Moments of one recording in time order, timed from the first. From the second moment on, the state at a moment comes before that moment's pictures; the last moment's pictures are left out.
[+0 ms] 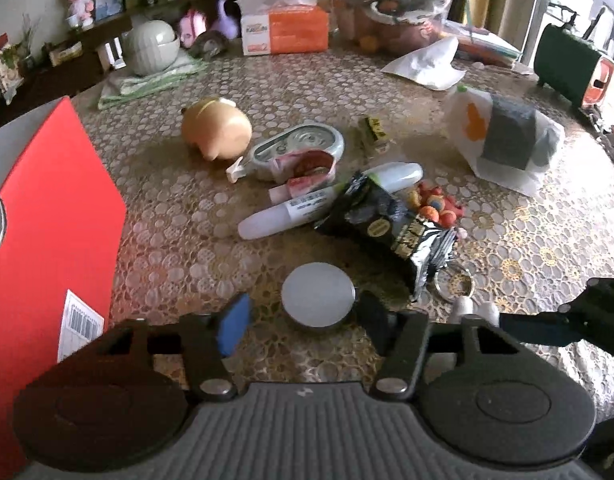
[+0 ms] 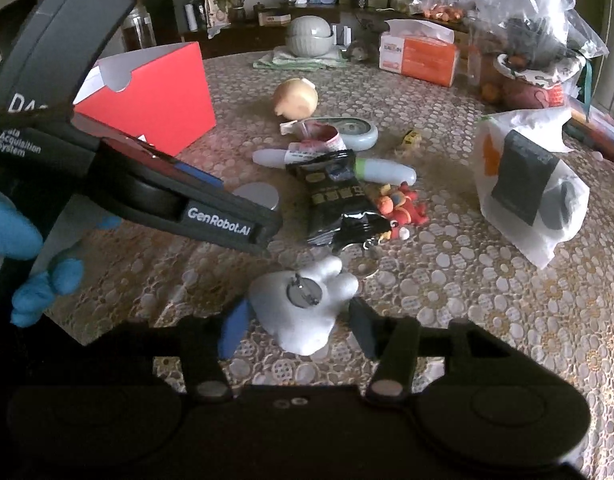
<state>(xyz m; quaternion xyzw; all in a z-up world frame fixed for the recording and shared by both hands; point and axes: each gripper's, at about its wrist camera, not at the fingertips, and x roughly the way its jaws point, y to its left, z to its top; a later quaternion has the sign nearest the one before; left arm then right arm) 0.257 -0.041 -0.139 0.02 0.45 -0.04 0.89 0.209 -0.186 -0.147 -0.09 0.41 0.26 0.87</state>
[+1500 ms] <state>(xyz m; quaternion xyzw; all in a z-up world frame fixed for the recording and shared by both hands) 0.115 0.064 -0.021 -0.04 0.40 -0.02 0.92 0.130 -0.093 -0.023 -0.13 0.33 0.29 0.89</state>
